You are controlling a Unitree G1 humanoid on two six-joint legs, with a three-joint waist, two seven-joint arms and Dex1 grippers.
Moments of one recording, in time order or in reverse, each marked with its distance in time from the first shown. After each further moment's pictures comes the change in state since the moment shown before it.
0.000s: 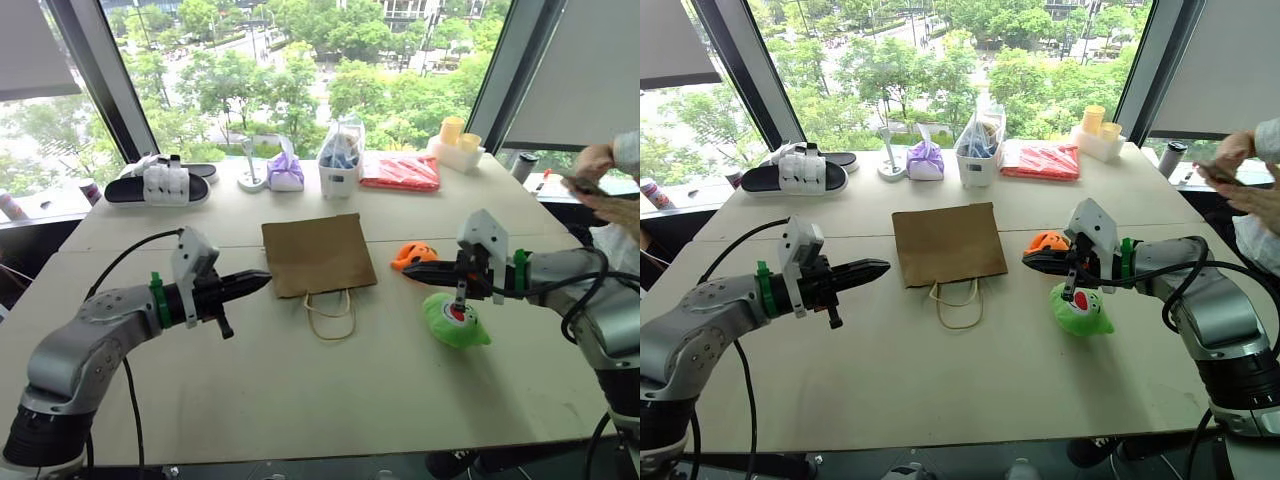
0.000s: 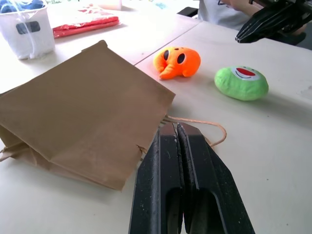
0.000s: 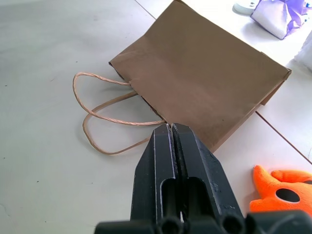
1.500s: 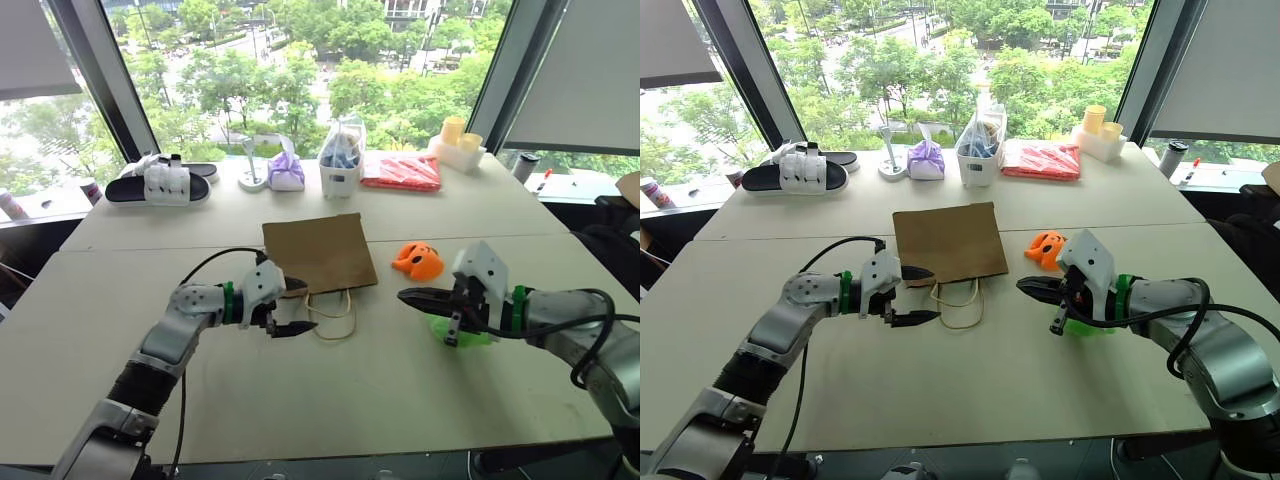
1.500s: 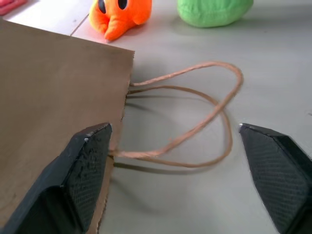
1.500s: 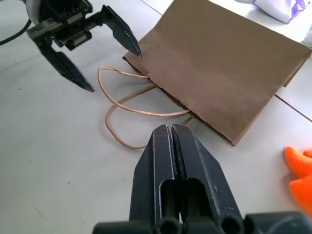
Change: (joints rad) left arm -0.231 -0.214 -0.370 0.596 0.497 -0.619 -0.273; right arm 0.242 0.019 -0.079 -0.315 0.104 0.148 -0.222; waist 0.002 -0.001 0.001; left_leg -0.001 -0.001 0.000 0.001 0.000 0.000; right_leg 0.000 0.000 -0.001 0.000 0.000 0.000
